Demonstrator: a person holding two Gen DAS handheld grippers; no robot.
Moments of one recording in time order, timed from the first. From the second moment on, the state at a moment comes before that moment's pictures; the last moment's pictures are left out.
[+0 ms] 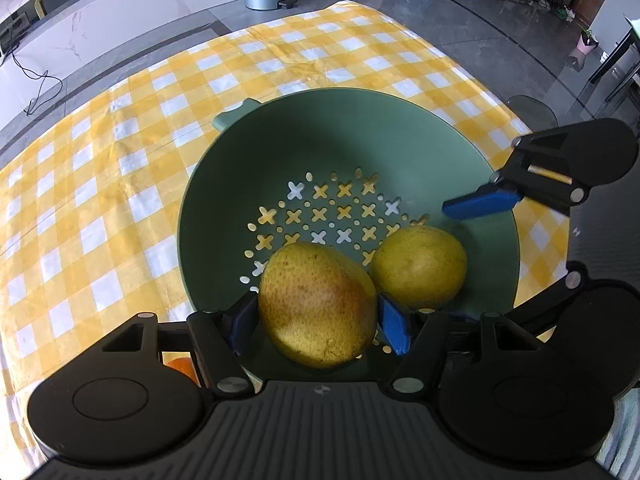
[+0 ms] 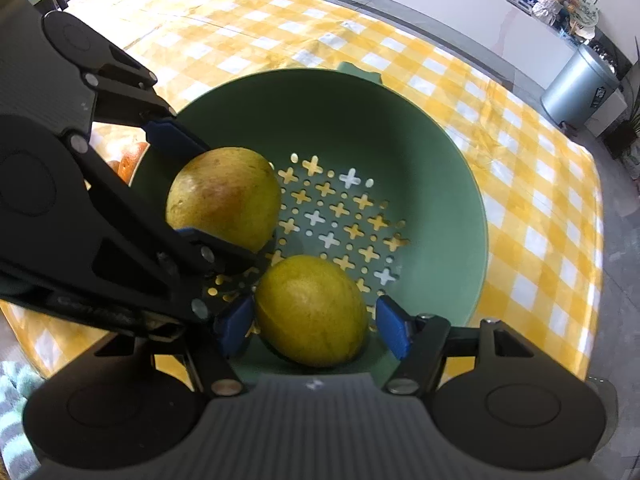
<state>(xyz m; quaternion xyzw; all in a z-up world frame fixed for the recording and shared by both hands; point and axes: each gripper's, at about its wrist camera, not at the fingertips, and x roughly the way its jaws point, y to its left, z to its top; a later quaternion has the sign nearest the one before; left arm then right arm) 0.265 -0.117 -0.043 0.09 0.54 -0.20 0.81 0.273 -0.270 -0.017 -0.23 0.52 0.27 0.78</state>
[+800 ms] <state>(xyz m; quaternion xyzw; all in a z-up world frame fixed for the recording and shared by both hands) 0.186 -0.088 0.027 0.07 0.44 -0.17 0.88 0.213 -0.270 0.031 -0.20 0.44 0.22 0.85</state>
